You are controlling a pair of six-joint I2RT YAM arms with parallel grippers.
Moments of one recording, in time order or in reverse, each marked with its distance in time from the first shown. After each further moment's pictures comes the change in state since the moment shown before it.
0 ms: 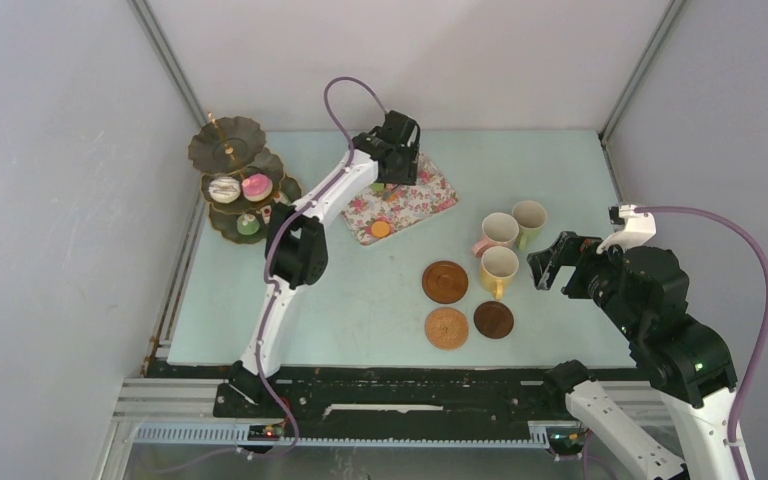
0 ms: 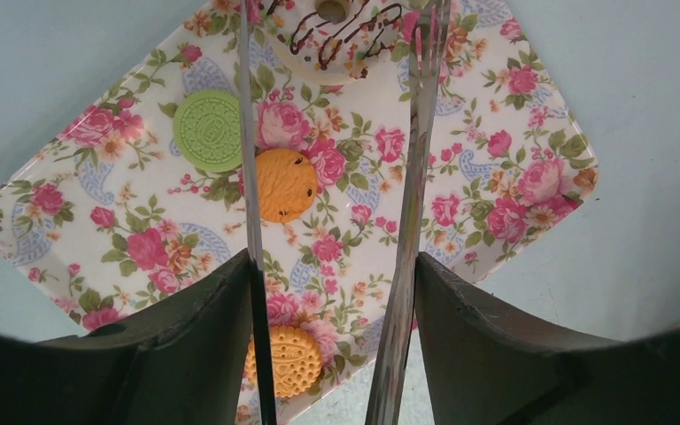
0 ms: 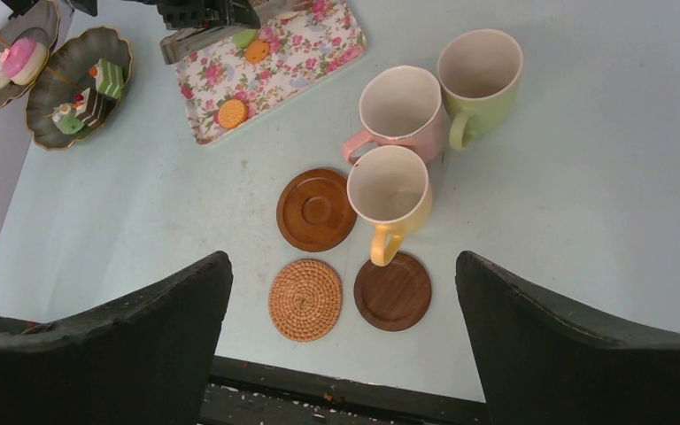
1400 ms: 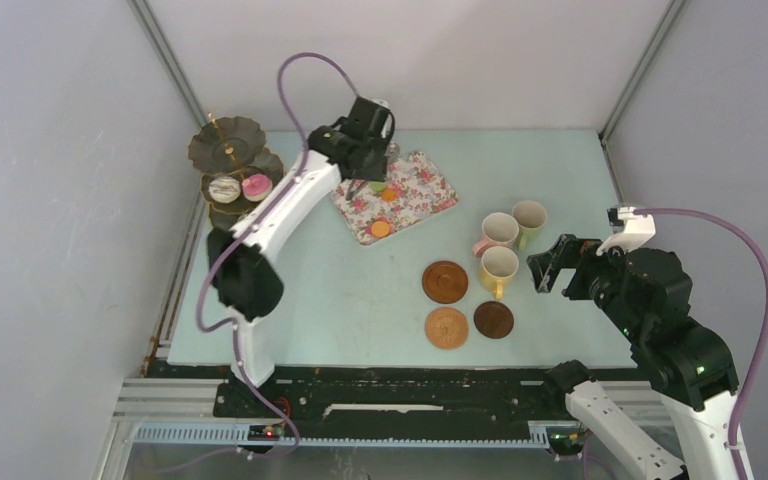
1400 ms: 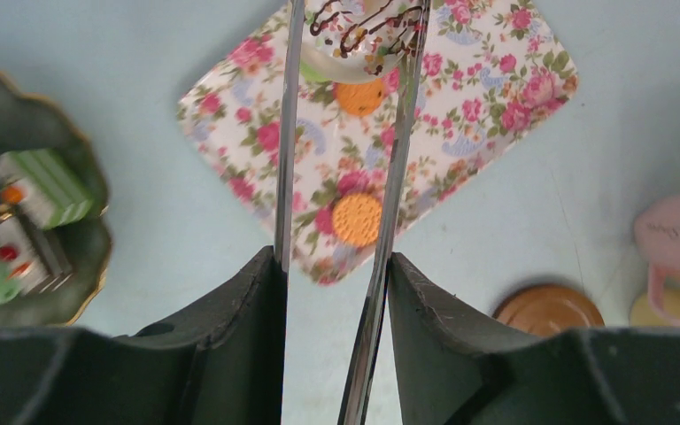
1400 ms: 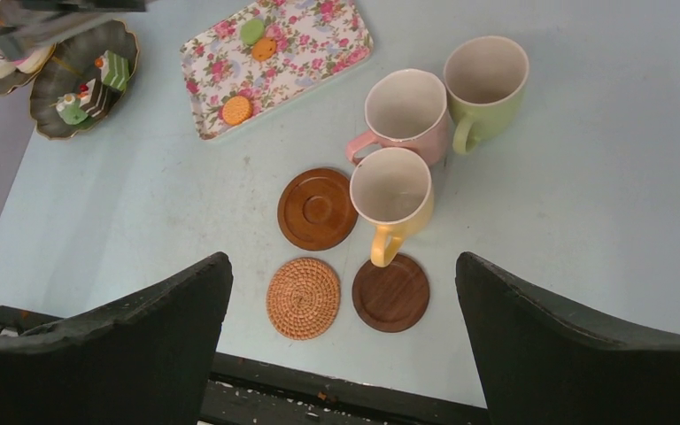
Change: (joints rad) left arm -0.012 -0.375 -0.252 -0.084 -0.075 0.066; right arm -0.006 -0.010 0.000 0.002 -0.024 -0.027
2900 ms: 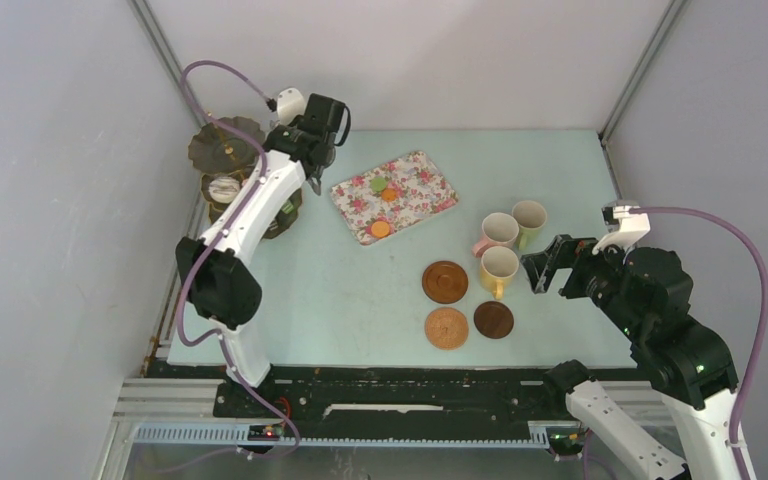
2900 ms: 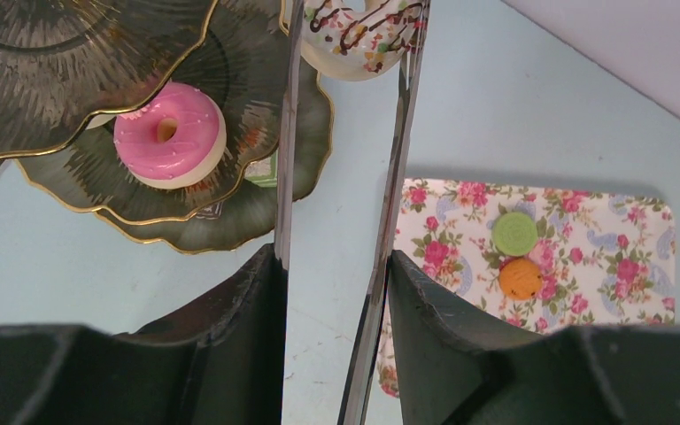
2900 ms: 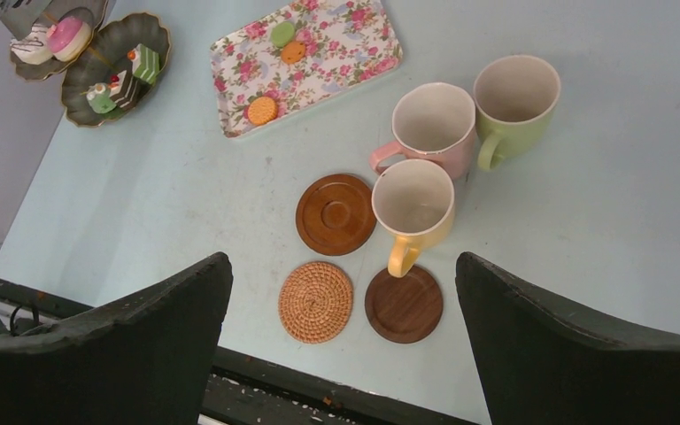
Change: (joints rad) left arm 0.156 -0.206 -0.185 -0.013 -0.472 -0.452; right arm 0.027 0.002 -0.004 0.043 -0.050 -0.028
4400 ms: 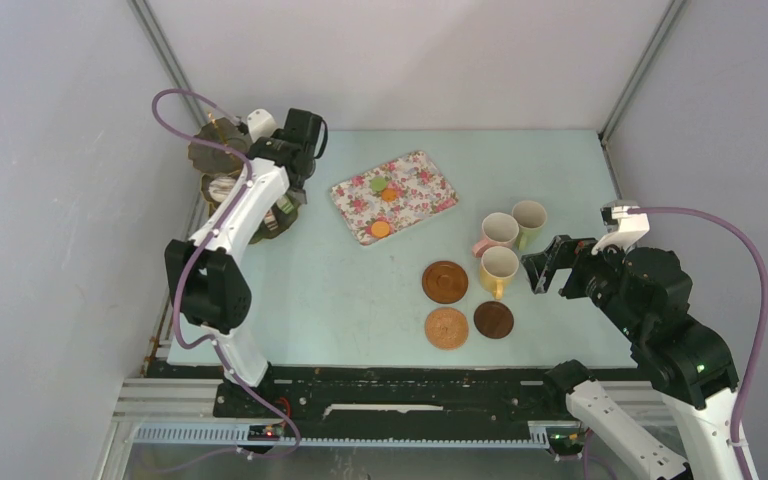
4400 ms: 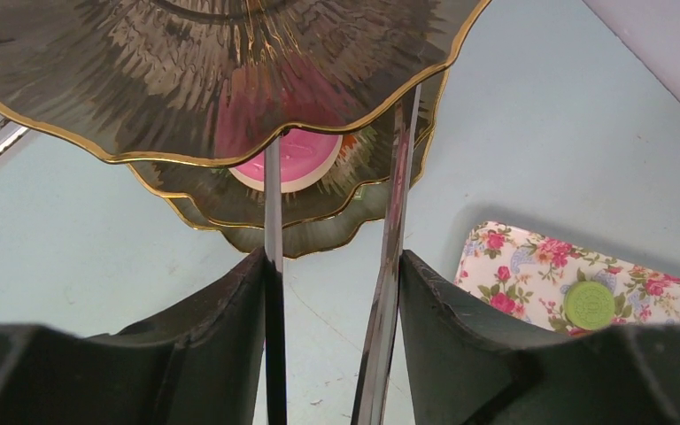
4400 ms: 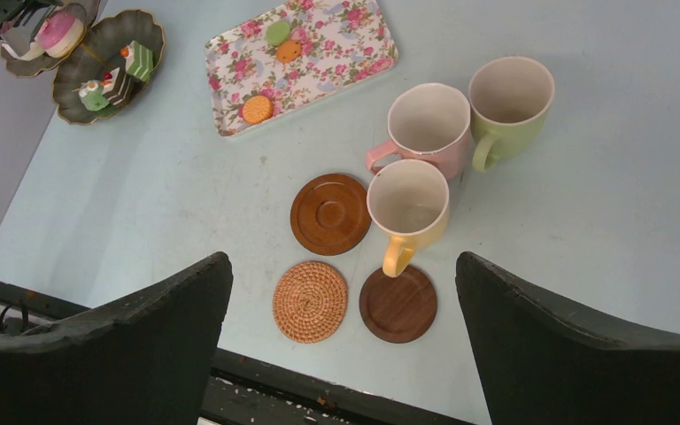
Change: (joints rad) left arm 0.108 -0.055 -0.182 0.015 -0.061 -0.161; right arm 0.016 0.000 0.000 -0.002 0.023 -0.012
